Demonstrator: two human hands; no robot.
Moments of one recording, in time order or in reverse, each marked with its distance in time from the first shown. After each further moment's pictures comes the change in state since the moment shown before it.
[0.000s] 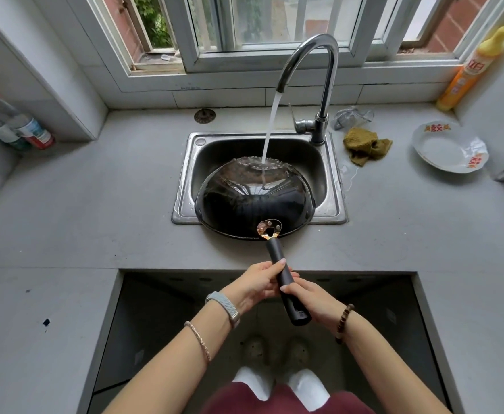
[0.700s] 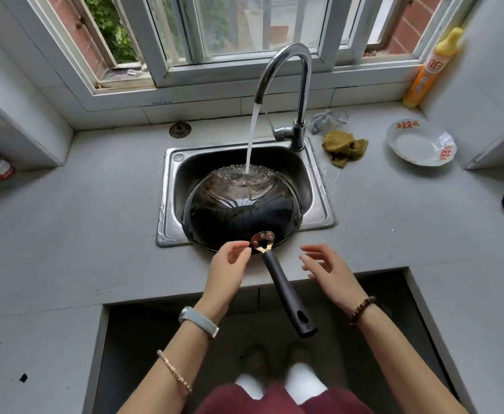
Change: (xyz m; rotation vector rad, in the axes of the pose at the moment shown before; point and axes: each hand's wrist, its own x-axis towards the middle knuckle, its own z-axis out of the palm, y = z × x) left_hand -0.009 0.041 -0.040 0.367 0.382 0.472; right_hand 0.001 -0.025 -0.034 -0.103 0.462 -0.285
